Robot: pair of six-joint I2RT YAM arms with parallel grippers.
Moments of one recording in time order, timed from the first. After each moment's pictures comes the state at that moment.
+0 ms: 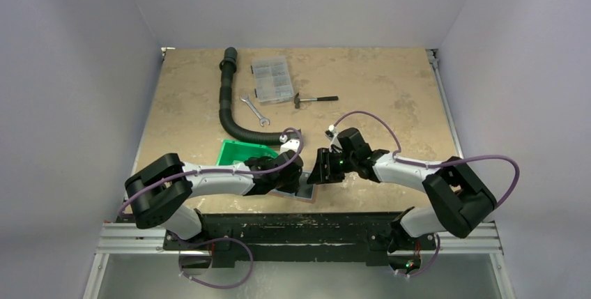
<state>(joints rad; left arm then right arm) -1.06 1.52 0.71 -0.11 -0.20 -0.78 0.64 1.41 0.55 0.00 -0.48 0.68</state>
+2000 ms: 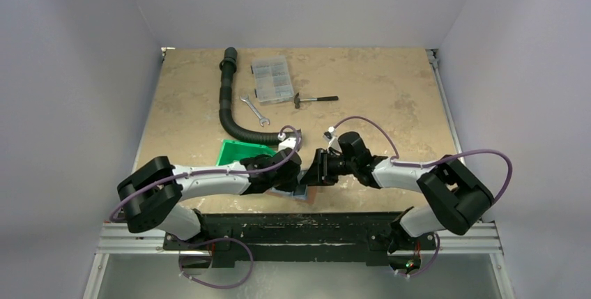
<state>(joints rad) -1.05 1.47 0.72 -0.17 -0.19 -0.78 0.66 1.44 0.46 0.29 -0.59 0.90</state>
